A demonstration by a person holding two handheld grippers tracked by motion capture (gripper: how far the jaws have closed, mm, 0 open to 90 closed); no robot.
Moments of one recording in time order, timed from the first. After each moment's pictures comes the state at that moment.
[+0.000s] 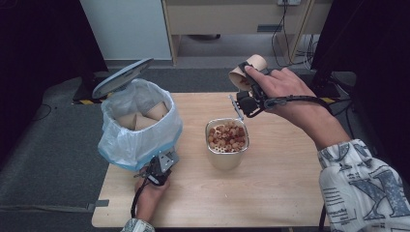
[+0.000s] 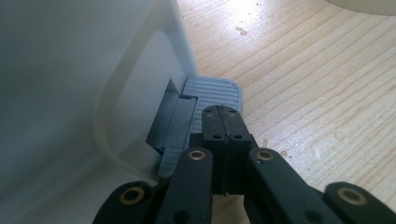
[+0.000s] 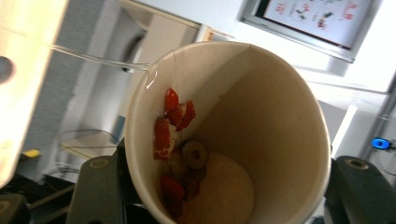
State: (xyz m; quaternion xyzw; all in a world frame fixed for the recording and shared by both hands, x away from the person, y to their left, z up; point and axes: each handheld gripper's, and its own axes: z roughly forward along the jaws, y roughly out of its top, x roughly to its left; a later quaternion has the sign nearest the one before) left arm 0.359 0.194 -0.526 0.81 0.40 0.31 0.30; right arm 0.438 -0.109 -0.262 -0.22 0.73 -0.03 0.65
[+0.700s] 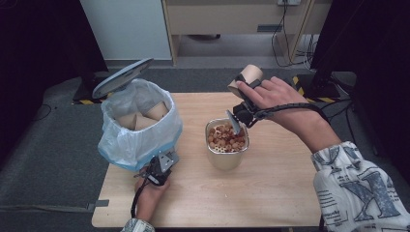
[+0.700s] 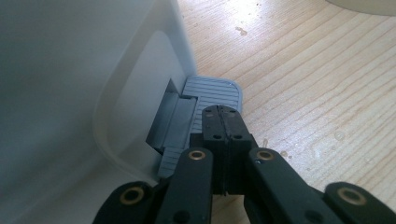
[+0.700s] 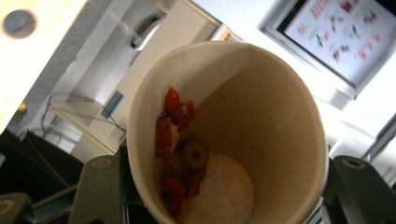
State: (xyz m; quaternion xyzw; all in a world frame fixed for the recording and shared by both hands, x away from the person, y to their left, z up) left arm 0.359 0.194 -0.526 0.81 0.40 0.31 0.30; right arm 0.439 -0.101 -0.301 -0.31 0.71 -0.14 0.62
